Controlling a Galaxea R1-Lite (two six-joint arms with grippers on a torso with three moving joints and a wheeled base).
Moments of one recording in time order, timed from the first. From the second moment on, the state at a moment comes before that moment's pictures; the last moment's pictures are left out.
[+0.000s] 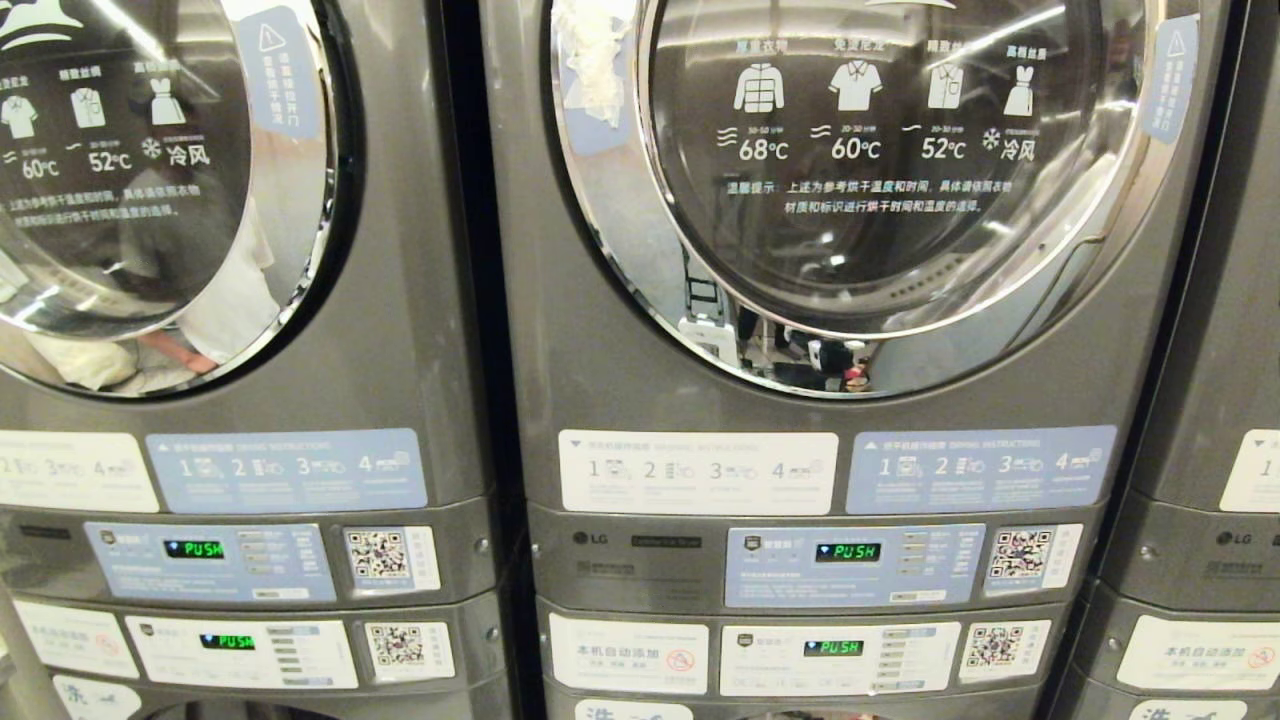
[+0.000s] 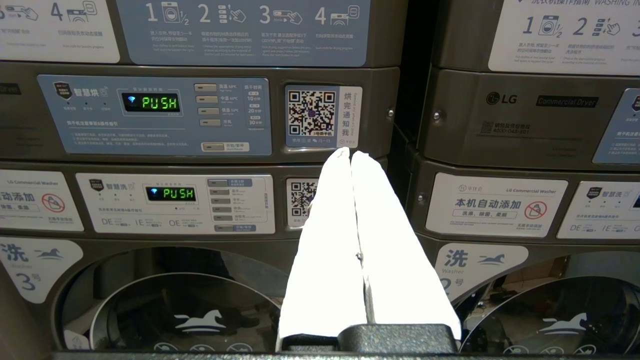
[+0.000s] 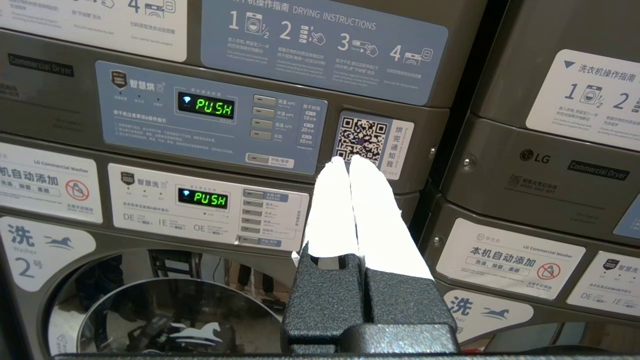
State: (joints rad) left arm 0.00 0.00 0.00 0.01 0.00 -0.01; right arm -0.01 0.00 0.00 -0.04 0.05 -0.17
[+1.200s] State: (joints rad) left arm 0.00 0.00 0.00 0.01 -0.01 0.05; right arm -0.01 0.36 -0.55 -0.03 0.14 -0.16
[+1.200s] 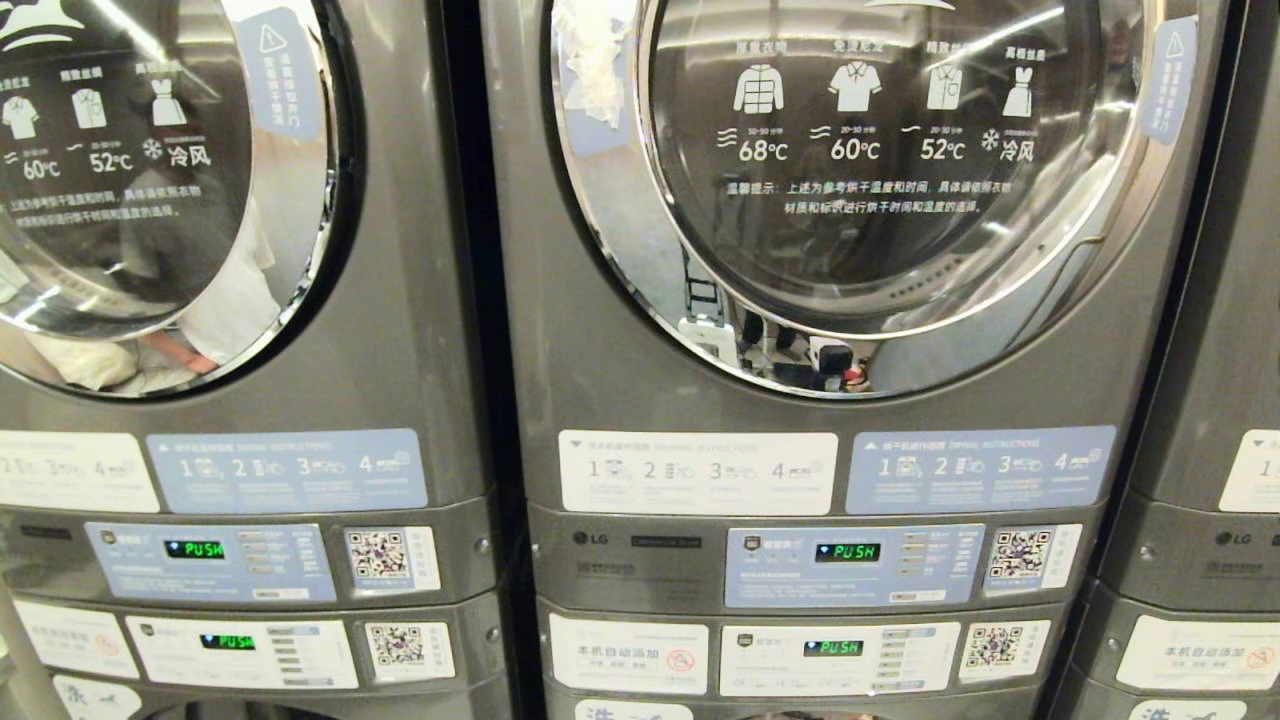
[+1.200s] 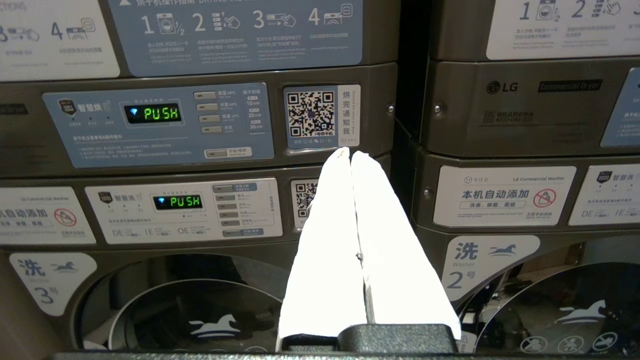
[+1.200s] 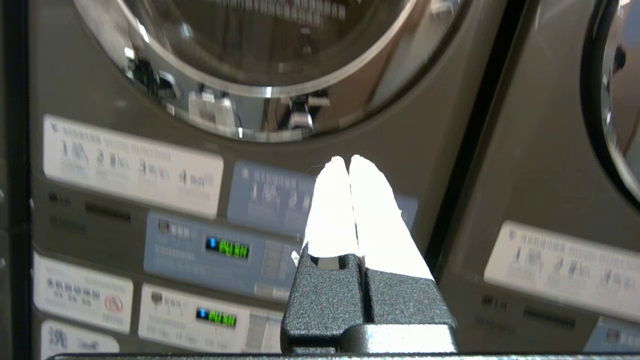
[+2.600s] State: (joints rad) left arm 0.00 0.00 0.00 0.01 0.00 -0.01; right arm 0.37 1.39 -1.42 -0.06 0.53 -0.08
